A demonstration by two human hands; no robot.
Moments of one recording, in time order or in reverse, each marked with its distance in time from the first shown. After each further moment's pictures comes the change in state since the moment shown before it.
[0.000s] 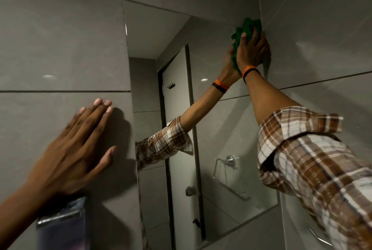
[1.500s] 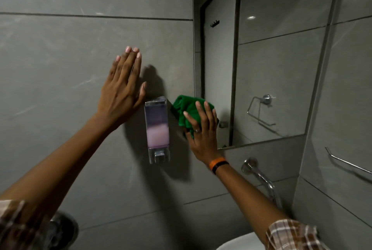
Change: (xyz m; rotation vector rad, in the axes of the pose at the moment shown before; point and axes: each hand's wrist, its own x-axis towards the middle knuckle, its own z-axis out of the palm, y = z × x) left_hand -0.091 0.000 -0.062 0.079 -0.022 -0.143; right_hand -0.519 0.048 -0.044 0.162 -0.408 -0.729
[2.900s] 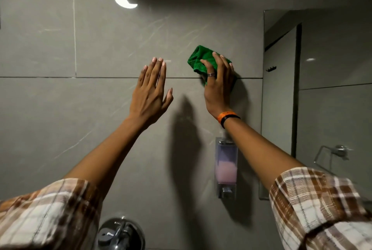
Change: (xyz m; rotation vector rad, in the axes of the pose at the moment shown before) left_hand 0.026 -0.111 -0.136 0.337 -0.032 -0.166; right_hand 0.296 -0.166 -0.021 0.128 0.255 0.050
